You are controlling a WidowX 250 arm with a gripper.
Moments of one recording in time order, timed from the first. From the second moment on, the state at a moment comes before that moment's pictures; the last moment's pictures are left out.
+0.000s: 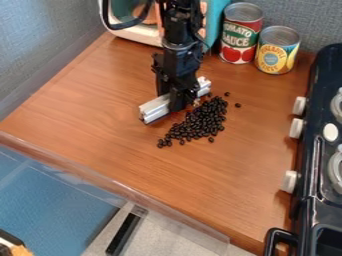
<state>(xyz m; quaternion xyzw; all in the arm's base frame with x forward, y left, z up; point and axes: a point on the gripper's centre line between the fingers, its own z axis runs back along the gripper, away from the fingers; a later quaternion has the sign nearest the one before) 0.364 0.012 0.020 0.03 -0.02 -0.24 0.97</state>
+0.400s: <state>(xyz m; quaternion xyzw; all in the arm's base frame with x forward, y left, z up) 0.363 0.061 0.048 0.05 -0.07 -0.15 0.98</state>
